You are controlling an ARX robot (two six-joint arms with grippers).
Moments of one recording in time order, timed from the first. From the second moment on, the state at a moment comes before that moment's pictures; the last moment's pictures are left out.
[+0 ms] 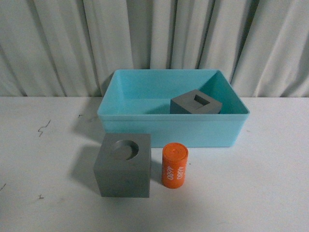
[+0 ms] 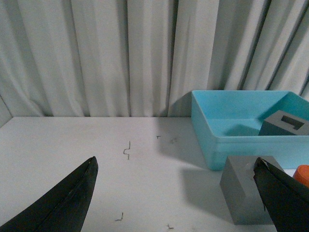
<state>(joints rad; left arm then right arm) 0.00 0.01 0.01 0.00 0.00 -0.01 0.13 0.50 0.12 0.35 0.13 0.11</state>
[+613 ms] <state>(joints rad) 0.00 0.01 0.01 0.00 0.00 -0.01 0.00 0.20 0.01 0.21 0.00 0.01</state>
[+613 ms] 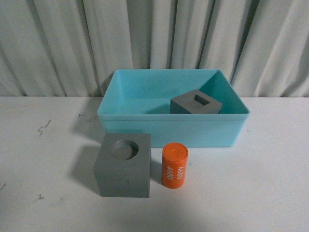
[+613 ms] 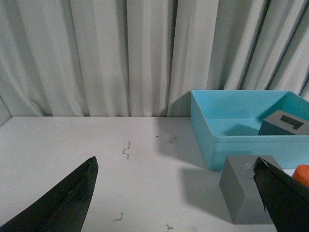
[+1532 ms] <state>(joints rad) 0.00 0.01 0.01 0.00 0.00 -0.01 0.00 0.00 0.01 0.00 0.00 0.01</state>
